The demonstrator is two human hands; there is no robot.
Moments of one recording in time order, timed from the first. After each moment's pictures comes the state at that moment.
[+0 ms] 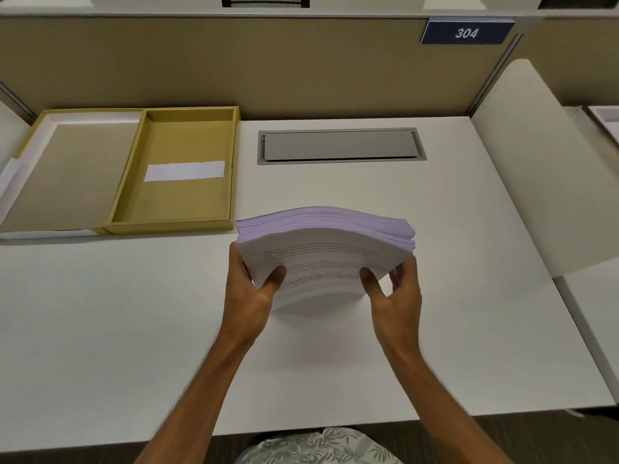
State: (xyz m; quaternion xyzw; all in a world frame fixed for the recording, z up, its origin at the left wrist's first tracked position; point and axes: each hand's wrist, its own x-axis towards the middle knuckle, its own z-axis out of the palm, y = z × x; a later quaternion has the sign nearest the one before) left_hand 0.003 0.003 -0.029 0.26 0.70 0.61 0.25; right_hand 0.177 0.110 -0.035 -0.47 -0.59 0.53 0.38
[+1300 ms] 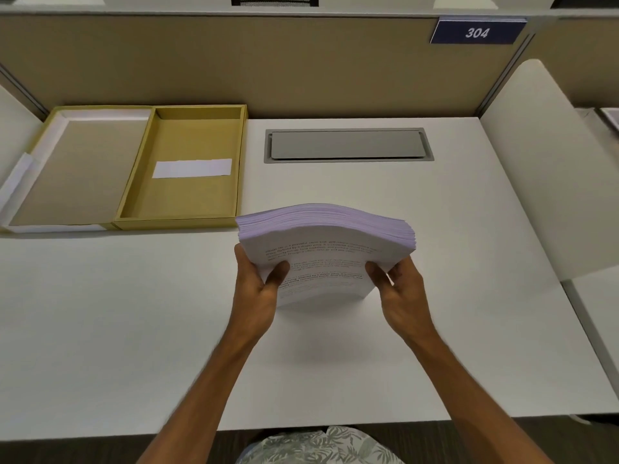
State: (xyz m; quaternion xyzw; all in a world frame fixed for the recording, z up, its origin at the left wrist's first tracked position) left_hand 0.003 0.006 -0.036 0.27 0.70 0.61 0.25; right_hand 0.183 0.140 -0.044 -0.40 -0.68 0.54 0.29
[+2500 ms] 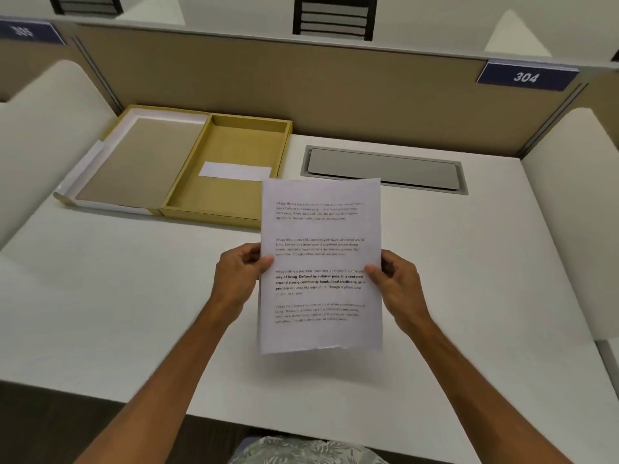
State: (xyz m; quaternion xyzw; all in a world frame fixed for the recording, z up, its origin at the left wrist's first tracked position) left_hand -0.056 -0.018 -0.037 0.12 0.76 0.57 0.29; right_hand 0.146 0.171 -0.053 -0.38 -0.69 0.59 0.18
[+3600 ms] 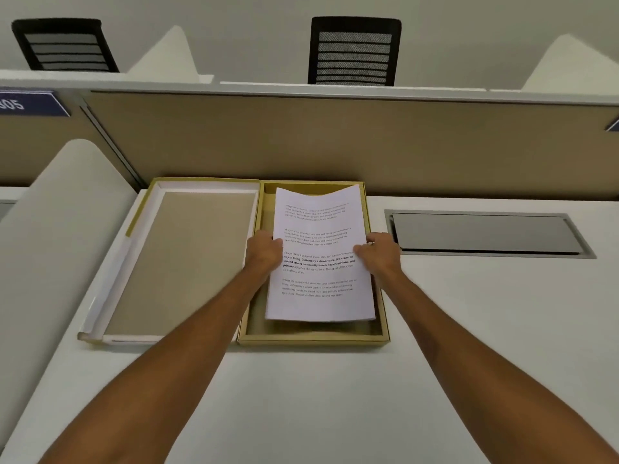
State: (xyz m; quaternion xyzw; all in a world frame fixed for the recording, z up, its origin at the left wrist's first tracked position) left_hand -0.468 0.088 -0.082 0.18 0.88 0.34 0.27; right_hand -0.297 0.221 -0.098 -0.56 -0.69 0.44 0.13
